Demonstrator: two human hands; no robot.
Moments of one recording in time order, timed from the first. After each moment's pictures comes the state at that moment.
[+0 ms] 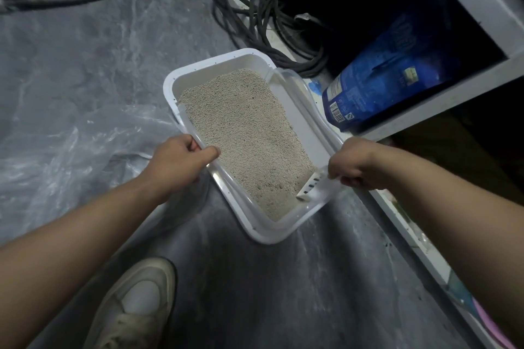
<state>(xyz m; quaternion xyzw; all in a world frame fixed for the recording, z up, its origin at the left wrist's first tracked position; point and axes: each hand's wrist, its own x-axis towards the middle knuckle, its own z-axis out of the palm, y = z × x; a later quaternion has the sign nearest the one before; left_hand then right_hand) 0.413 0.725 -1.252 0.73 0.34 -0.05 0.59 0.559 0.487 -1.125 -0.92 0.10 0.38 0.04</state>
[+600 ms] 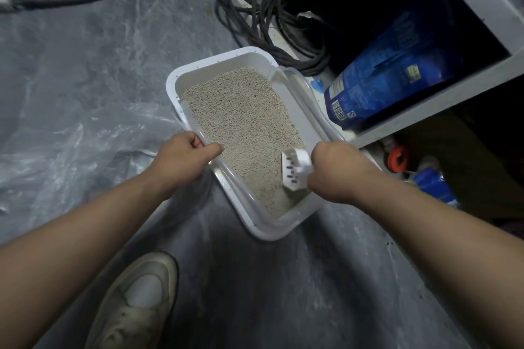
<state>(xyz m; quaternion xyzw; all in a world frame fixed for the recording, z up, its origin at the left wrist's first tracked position) 0.415 0.719 -1.250 0.71 0.36 -0.04 0.60 0.513 0.515 -1.107 -0.92 -0.22 0.28 -0.18</state>
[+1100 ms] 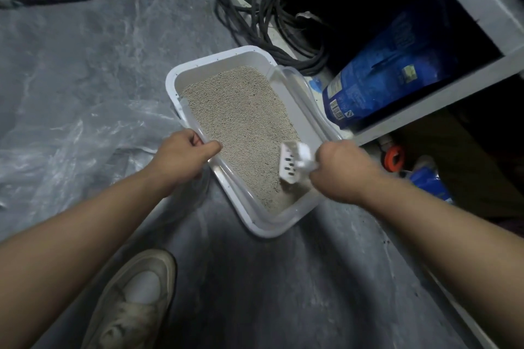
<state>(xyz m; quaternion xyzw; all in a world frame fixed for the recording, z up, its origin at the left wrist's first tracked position) 0.414 0.716 -1.245 0.71 0.36 -0.04 0.60 0.510 0.503 -1.106 -0.92 -0.23 0.25 -0.17</state>
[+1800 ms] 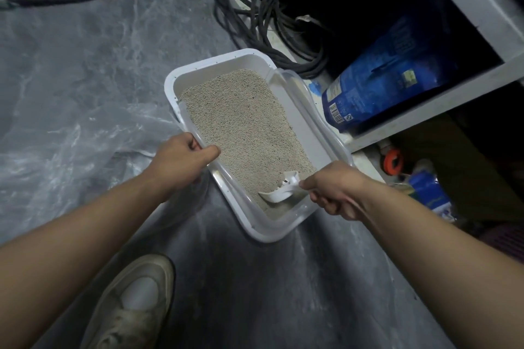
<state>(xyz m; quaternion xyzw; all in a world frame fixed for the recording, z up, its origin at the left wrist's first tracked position) 0.412 0.716 -1.238 0.72 0.36 -0.06 0.59 0.517 0.483 -1.151 -0.86 0.18 0.43 0.21</state>
